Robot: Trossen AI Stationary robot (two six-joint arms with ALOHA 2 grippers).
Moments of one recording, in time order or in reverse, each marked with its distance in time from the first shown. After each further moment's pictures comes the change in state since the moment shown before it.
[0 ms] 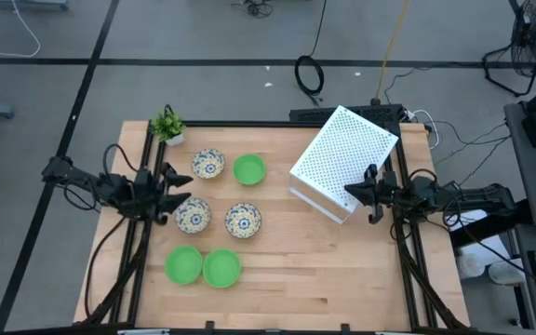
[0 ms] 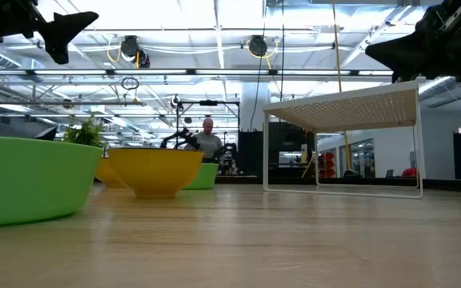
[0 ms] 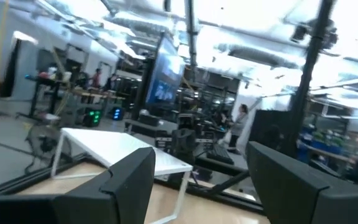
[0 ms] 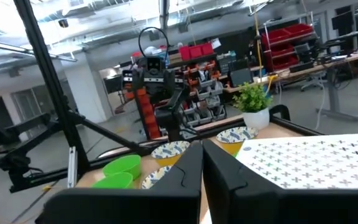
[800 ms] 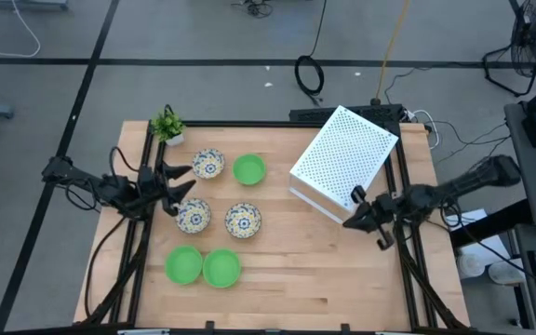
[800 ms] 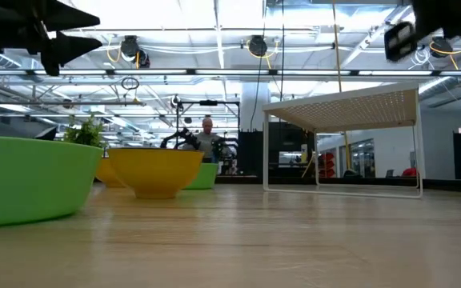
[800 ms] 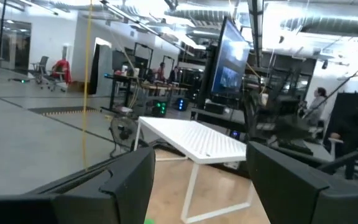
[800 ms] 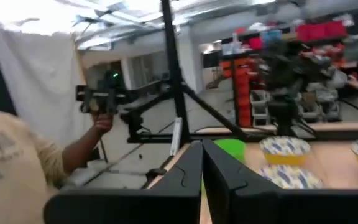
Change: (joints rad) left arm 0.000 0.000 0.000 -0.097 -0.263 0.085; right arm 0.321 0.458 0.140 0.319 -0.163 -0.096
